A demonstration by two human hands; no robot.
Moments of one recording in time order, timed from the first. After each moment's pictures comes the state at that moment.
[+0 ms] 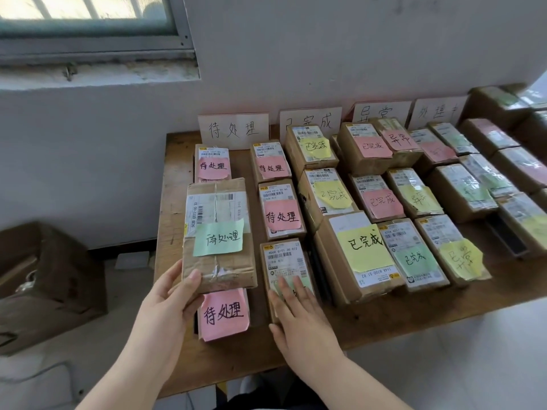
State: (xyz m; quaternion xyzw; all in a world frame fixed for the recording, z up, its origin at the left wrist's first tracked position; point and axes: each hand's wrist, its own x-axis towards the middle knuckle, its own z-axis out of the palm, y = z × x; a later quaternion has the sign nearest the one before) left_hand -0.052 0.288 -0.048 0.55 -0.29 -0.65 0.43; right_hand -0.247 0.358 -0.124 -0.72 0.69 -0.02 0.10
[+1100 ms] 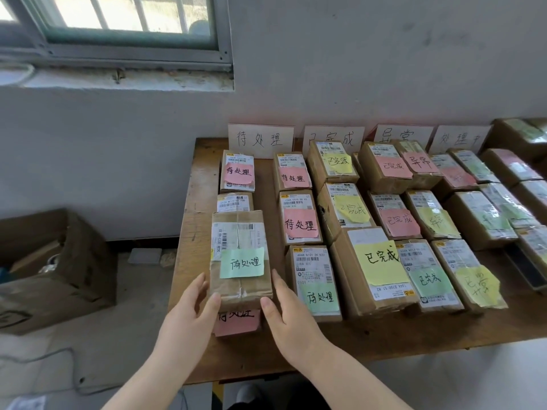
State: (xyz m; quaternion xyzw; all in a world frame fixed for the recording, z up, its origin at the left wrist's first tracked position) left_hand -0.043 0.311 -0.056 0.70 -0.52 -0.43 0.21; right_hand -0.214 0.332 -0.085 -0.58 0.66 -0.21 0.43
